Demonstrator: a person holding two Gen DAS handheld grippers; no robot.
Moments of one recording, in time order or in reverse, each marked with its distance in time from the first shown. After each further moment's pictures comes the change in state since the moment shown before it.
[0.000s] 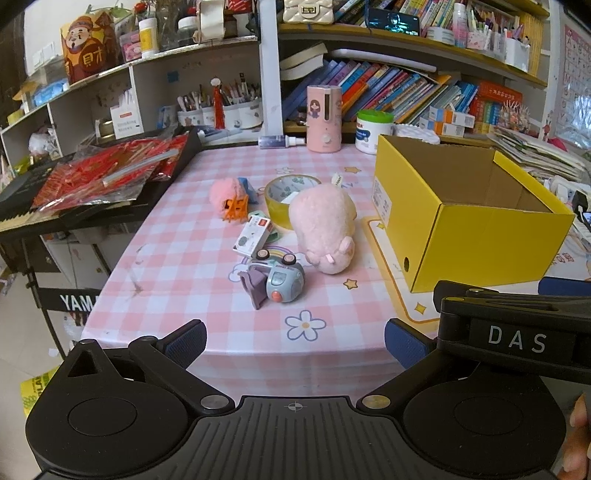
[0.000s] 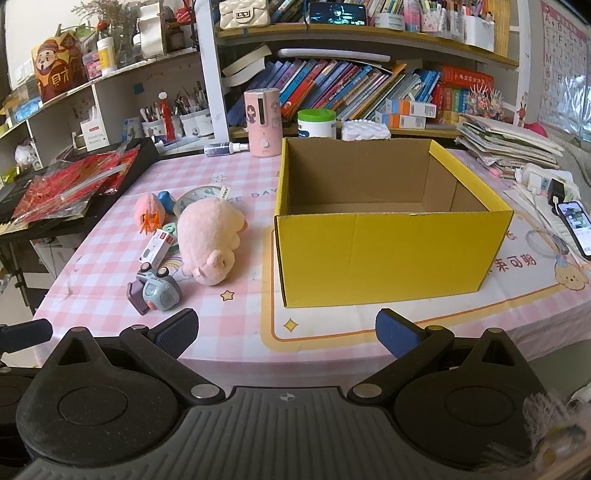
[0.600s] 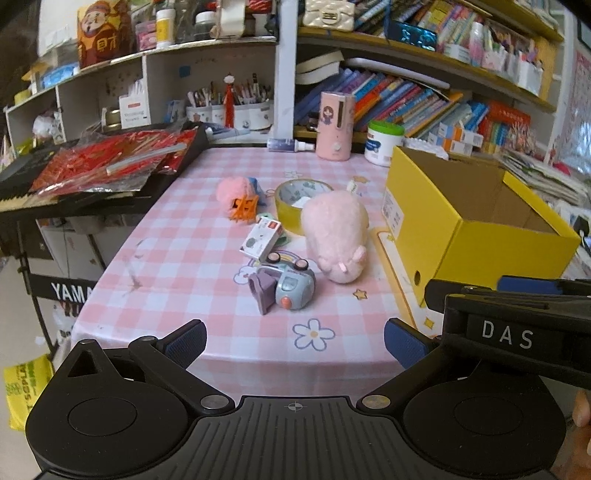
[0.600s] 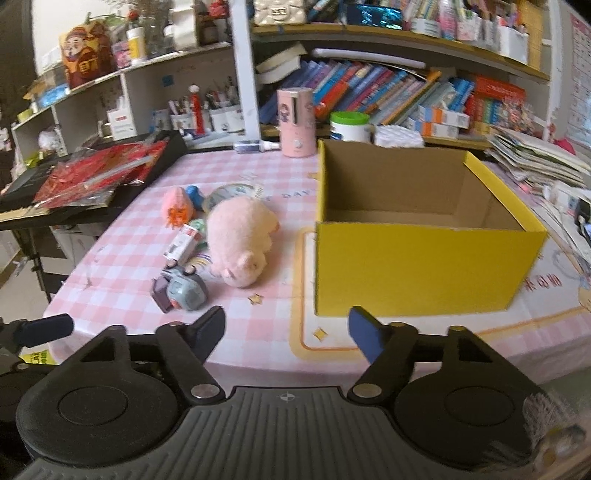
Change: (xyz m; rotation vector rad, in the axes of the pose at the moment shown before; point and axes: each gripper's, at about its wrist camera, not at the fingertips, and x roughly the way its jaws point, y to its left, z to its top) left arm 0.014 0.023 -0.001 -0.081 -0.026 -0.024; right arm 0.012 0.021 0.008 -0.082 -0.012 0.089
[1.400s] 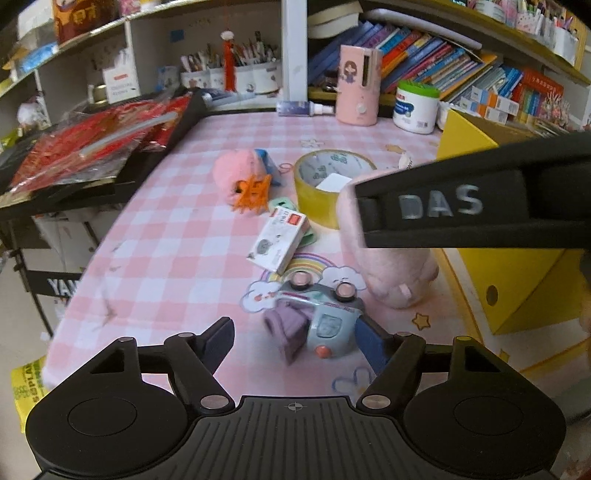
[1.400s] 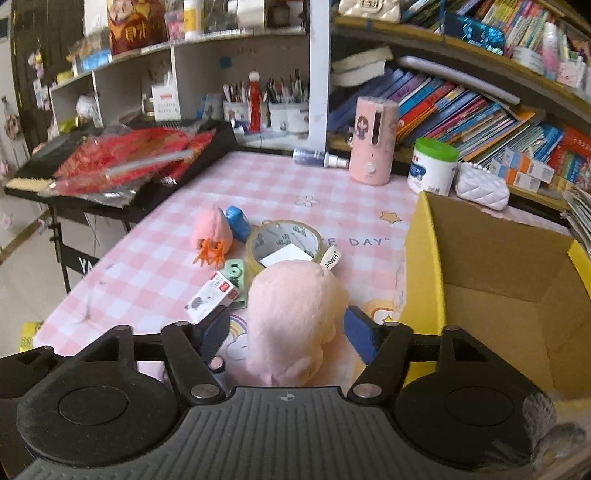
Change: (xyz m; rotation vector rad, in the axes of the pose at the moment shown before) left arm 0.105 0.015 0.033 0.037 0.122 0.031; right arm 0.116 0.041 0.079 -0.176 0.056 0.101
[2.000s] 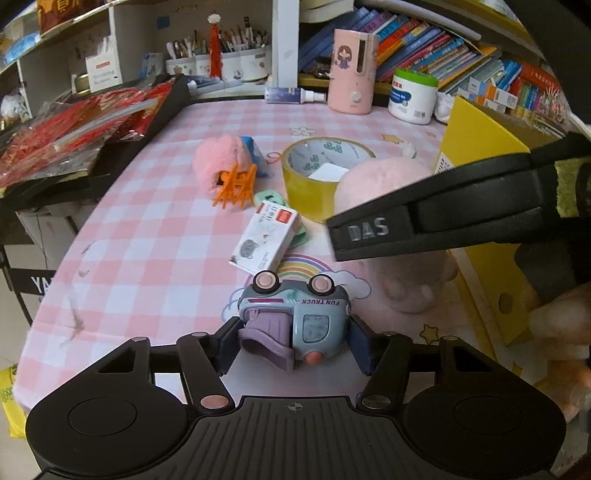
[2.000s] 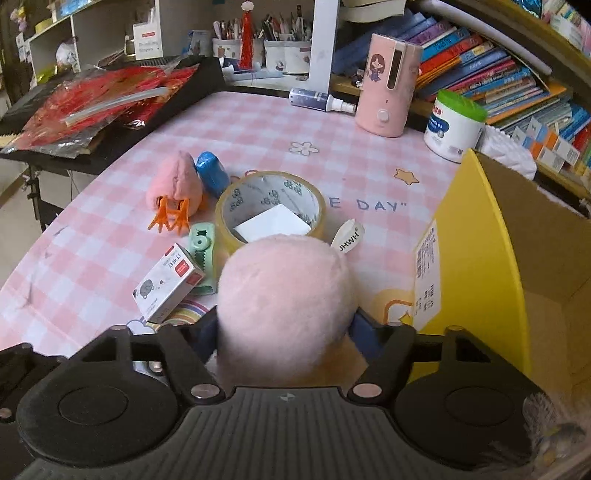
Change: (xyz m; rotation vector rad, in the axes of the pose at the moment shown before) left arm 0.020 0.001 0.004 -0.003 0.026 -0.037; right arm 0.075 -0.007 0.007 -0.026 0.147 -0.015
